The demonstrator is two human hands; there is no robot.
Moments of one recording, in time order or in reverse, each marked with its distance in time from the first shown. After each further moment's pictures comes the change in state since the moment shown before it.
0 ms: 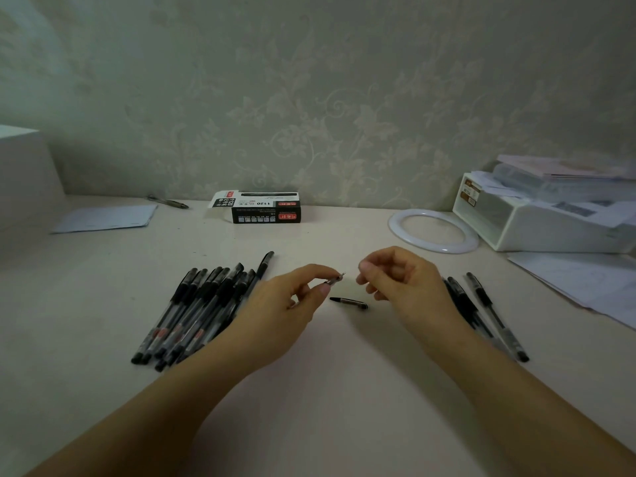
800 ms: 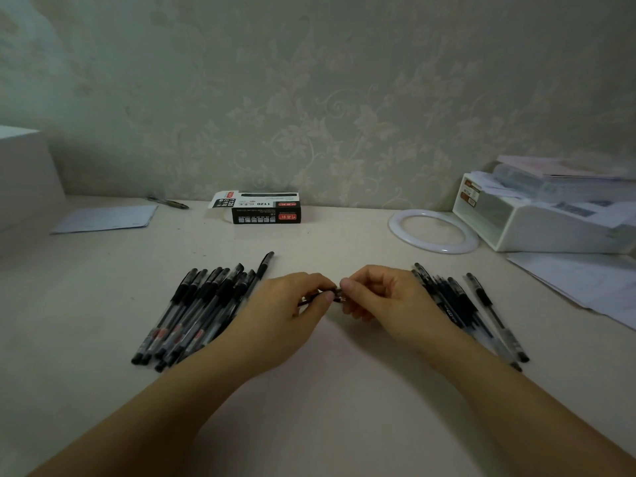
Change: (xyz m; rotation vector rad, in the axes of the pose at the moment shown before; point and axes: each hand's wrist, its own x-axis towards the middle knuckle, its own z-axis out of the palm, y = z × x) left_hand -0.005 0.017 -0.005 0.248 0.001 0.161; right_hand -0.004 0.005 0.006 -0.059 -0.267 -0.004
